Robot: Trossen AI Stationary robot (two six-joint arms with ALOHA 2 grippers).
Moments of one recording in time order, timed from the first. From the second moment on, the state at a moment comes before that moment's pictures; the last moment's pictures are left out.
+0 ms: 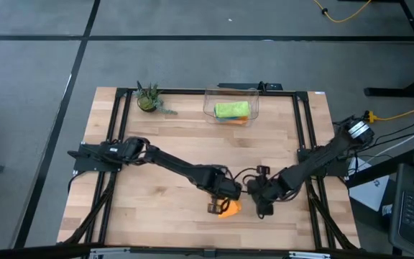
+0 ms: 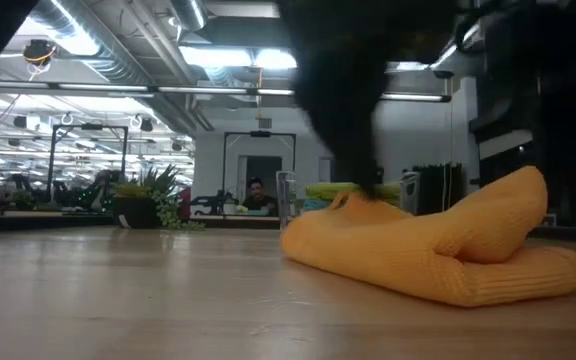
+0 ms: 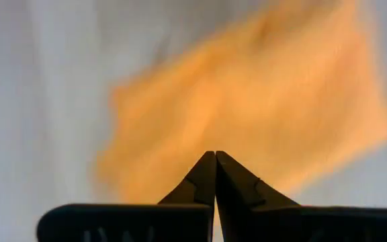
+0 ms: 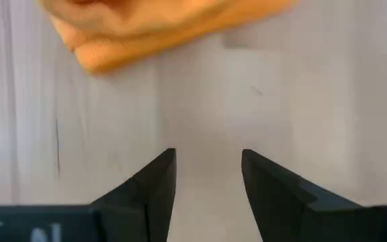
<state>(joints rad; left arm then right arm) -0.30 2.30 1.98 -0.91 -0.12 -0.16 0.59 1.55 0.88 -0.62 0.22 0.60</state>
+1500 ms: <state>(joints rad) -0.38 1.90 1.17 -0.02 -0.28 -0.29 0.35 1.34 0.43 0.15 0.02 1.02</state>
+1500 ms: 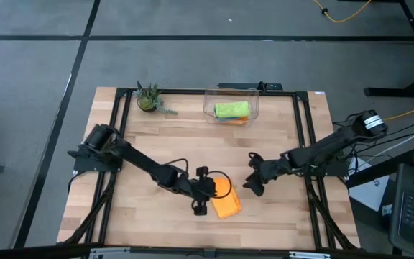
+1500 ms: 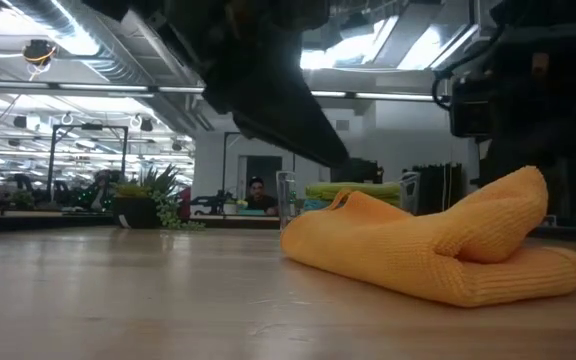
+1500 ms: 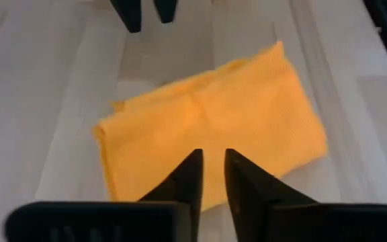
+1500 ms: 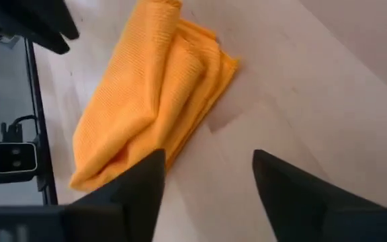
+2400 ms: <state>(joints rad) -0.41 2.07 1.18 0.06 -0.28 -0.28 0.31 1.86 0.77 0.31 -0.13 0.96</state>
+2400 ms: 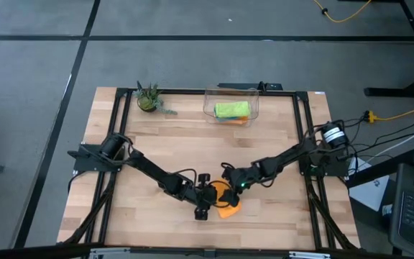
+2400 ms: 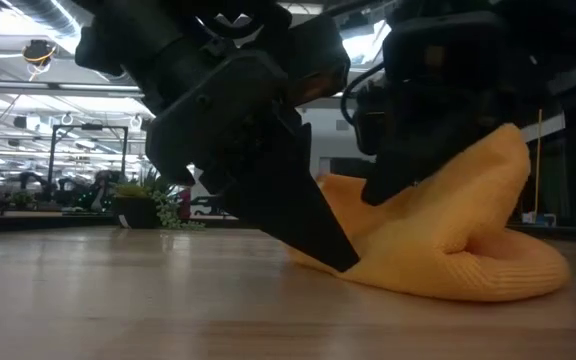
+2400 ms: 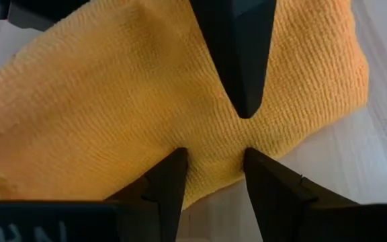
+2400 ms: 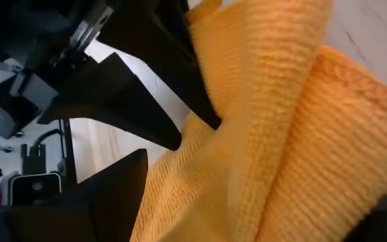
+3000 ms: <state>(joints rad) -0.43 2.03 1.18 0.04 -0.30 -0.29 0.27 1.85 0.77 0.26 -0.18 0.76</state>
